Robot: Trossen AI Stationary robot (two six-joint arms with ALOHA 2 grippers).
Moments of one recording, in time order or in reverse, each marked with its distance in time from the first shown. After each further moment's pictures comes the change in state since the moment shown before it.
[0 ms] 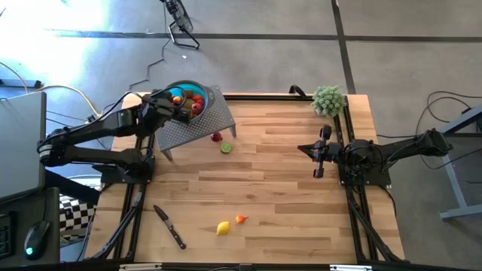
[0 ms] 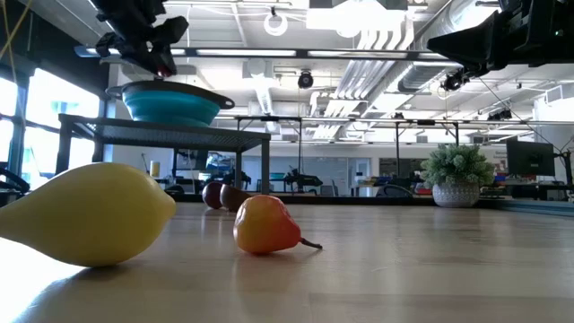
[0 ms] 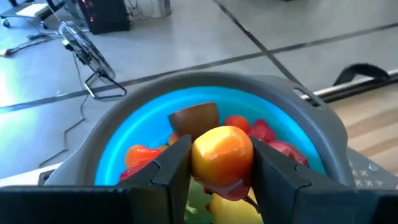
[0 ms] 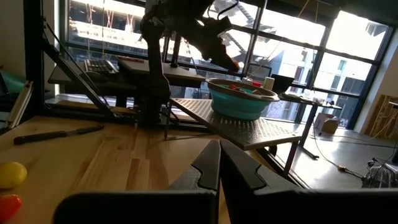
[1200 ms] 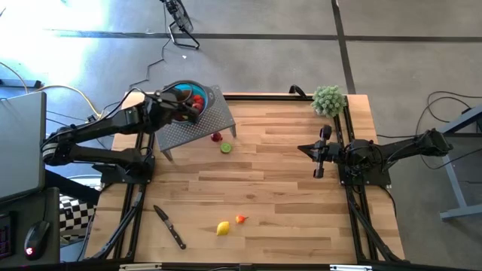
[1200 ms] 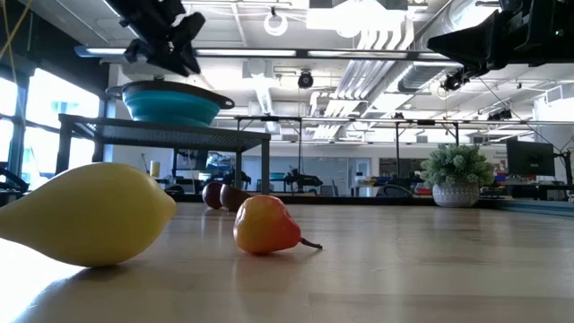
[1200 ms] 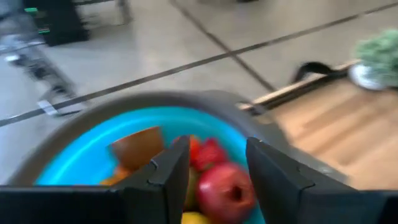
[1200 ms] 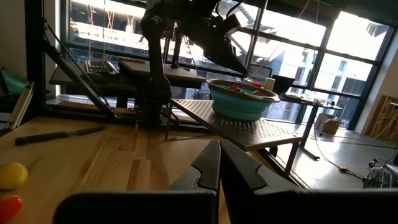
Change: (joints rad) left arm 0.046 0.073 0.000 0.196 0.169 0.153; right arm 0.000 0.000 0.000 0.003 -0.003 0.000
